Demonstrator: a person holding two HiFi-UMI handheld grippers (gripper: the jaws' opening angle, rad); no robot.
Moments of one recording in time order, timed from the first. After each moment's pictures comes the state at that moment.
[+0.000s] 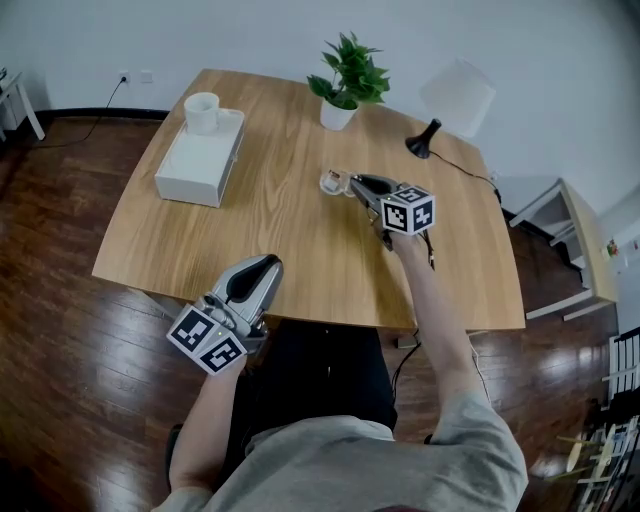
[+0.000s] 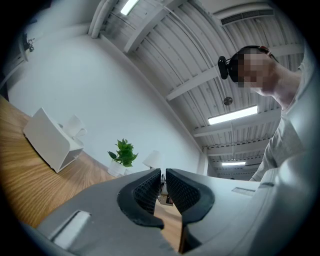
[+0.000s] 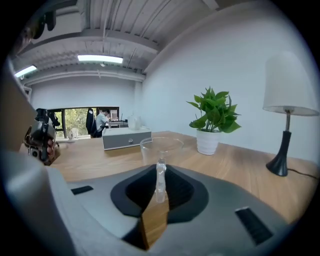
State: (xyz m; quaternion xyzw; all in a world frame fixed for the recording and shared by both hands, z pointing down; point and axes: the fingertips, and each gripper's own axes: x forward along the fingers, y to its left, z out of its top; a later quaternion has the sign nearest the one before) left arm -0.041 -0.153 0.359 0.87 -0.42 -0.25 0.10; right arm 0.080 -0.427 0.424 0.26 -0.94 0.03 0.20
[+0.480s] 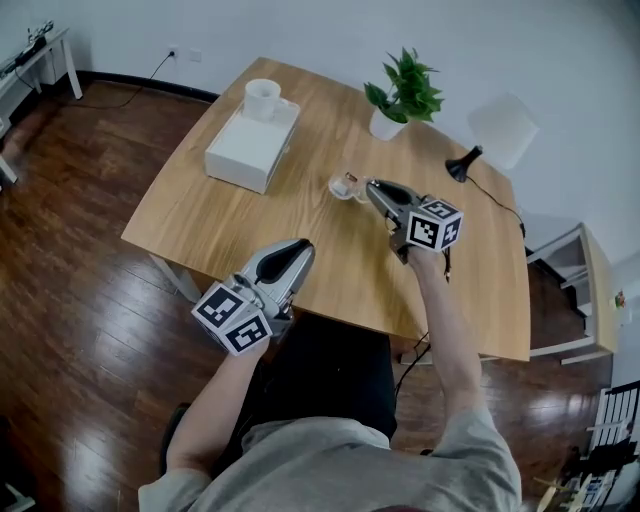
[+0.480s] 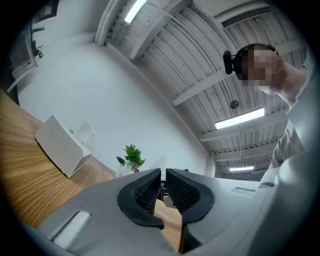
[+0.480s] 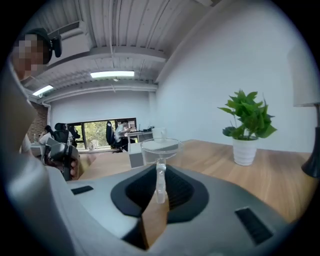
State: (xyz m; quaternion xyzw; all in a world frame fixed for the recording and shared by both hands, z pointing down) left arm -0.064 -0.158 0.357 0.84 -0.45 -0.28 0.11; right arm 0.004 -0.365 0.386 0.16 -0.98 0.05 0.14
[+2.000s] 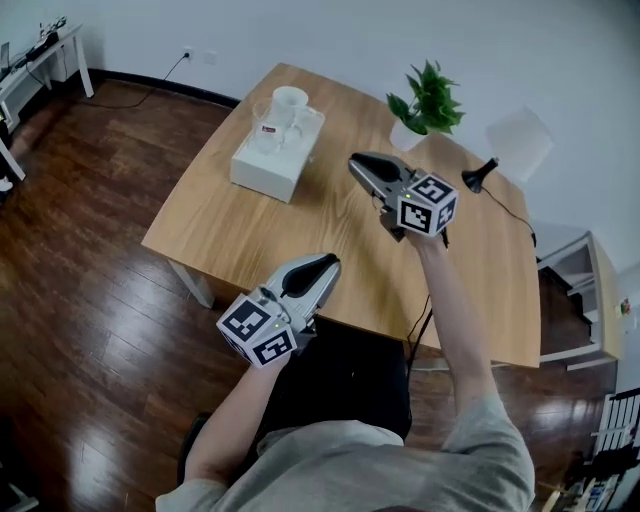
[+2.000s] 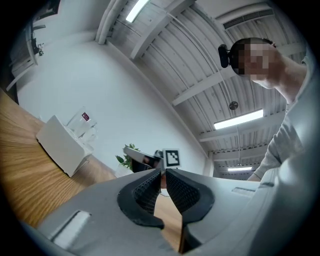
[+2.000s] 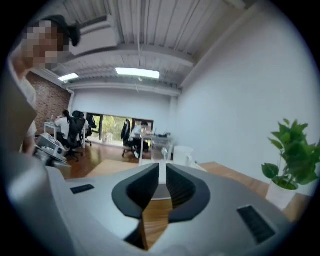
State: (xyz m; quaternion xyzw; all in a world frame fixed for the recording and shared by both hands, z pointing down) left arm -0.072 -0.150 0.357 0.84 -0.44 -0.28 0.11; right arm -0.116 -0.334 0.332 0.07 -0.99 -0.05 0.12
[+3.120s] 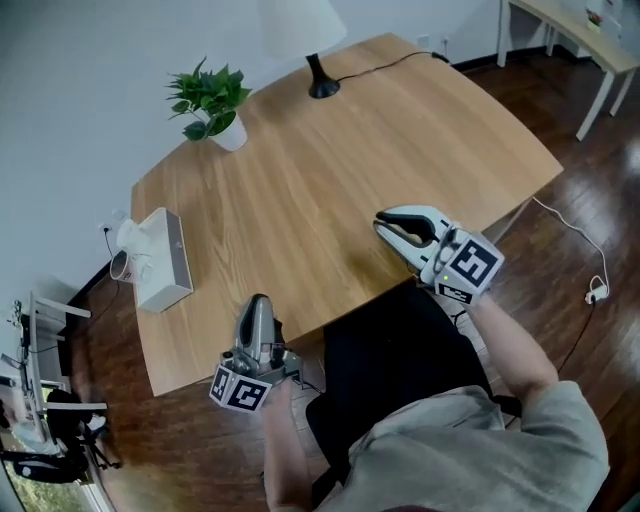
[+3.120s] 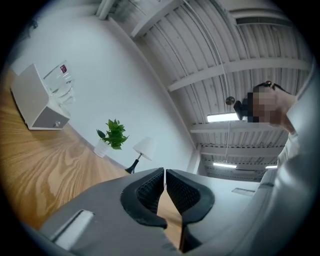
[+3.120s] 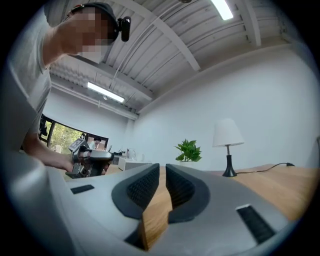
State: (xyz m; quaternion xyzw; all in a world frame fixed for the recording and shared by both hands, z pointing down) left arm 0.024 -0.172 0.386 0.89 -0.37 -0.22 0.16; right arm 0.247 -0.210 0.378 0.36 -0.93 -0.07 -0.03
